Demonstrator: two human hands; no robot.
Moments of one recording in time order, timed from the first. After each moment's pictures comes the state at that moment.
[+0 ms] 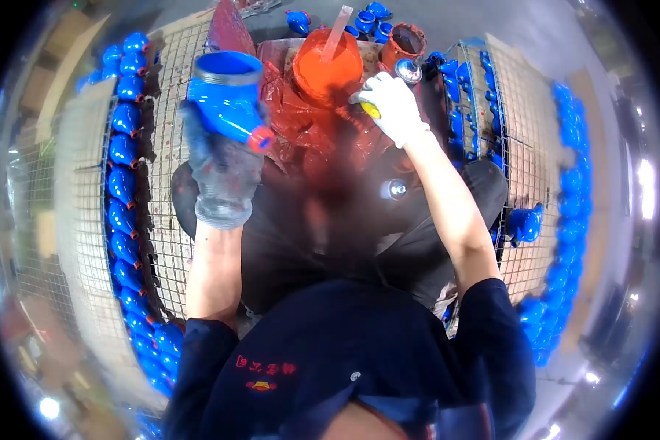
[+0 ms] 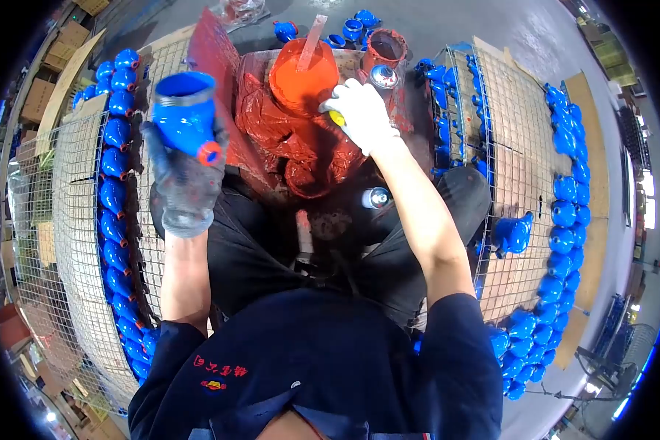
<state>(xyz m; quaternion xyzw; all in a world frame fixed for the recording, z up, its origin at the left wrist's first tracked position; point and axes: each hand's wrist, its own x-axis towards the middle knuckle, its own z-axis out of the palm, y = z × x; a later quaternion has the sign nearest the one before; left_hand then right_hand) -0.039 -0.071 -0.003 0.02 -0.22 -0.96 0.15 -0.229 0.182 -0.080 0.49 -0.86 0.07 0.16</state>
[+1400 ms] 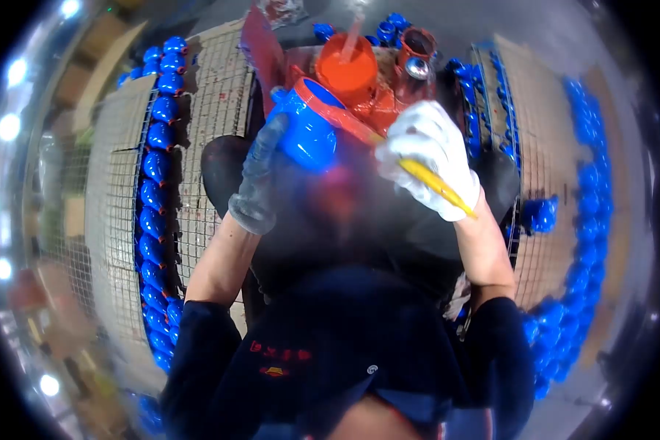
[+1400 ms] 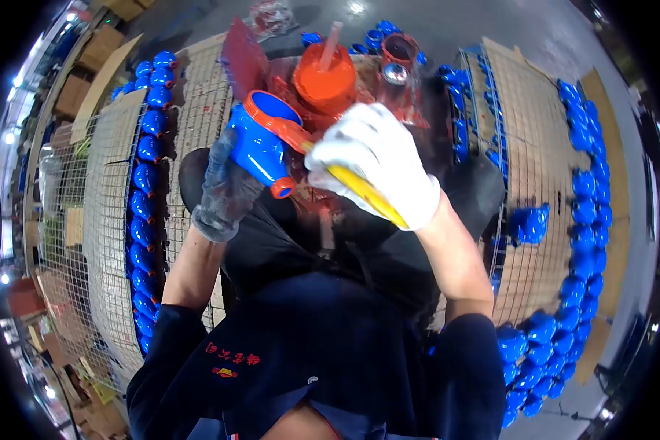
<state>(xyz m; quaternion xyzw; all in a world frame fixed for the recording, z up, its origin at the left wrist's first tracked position) 0.009 -0.011 0.033 0.04 -0.46 -0.89 0.01 -0.083 0.227 0.076 0.60 -0.65 0.42 0.21</state>
